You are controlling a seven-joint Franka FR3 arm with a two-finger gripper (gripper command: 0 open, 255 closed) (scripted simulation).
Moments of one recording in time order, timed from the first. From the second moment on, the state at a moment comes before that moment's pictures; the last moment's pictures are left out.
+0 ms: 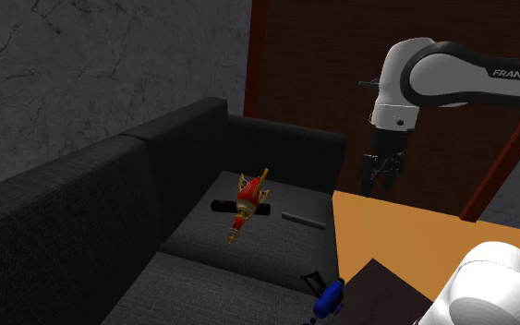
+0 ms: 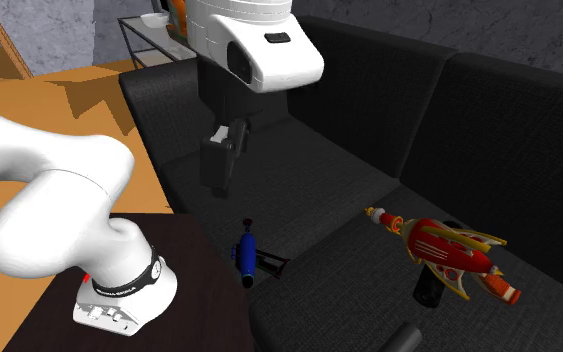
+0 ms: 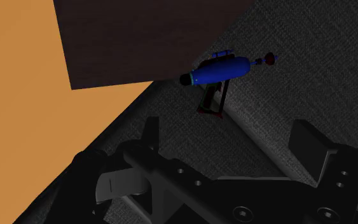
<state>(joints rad) 0.01 -0.81 -0.06 -2.44 0.02 1.45 0.09</state>
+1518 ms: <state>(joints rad) 0.08 -0.43 0.16 -2.90 0.06 2.29 0.28</state>
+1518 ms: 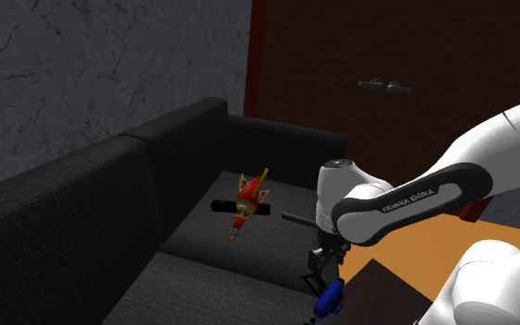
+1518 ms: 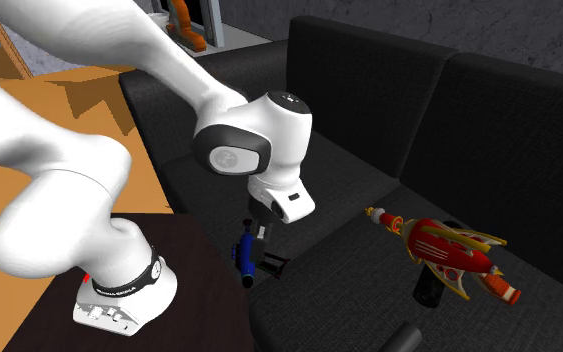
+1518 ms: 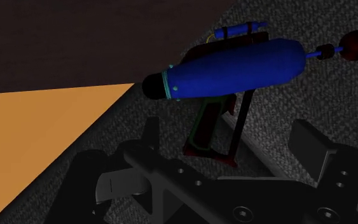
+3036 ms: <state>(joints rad) 0.05 -0.14 0.21 -2.91 -0.01 2.59 0.37</state>
